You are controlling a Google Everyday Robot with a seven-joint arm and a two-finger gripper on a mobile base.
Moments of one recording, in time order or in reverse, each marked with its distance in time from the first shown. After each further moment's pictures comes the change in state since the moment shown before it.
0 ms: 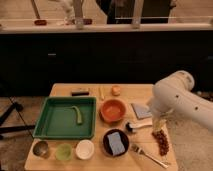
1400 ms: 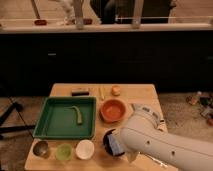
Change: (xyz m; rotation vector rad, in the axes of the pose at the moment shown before) arm -0.147 0.099 0.004 0.022 -0.119 -0.408
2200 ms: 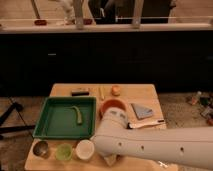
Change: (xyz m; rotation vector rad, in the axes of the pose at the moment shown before) arm -0.100 -0.039 0.029 -0.014 -0.069 -0.215
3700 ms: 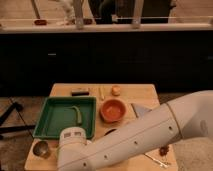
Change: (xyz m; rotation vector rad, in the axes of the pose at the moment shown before) arm -0.106 -0.024 0.035 -0.009 -0.024 -0.161
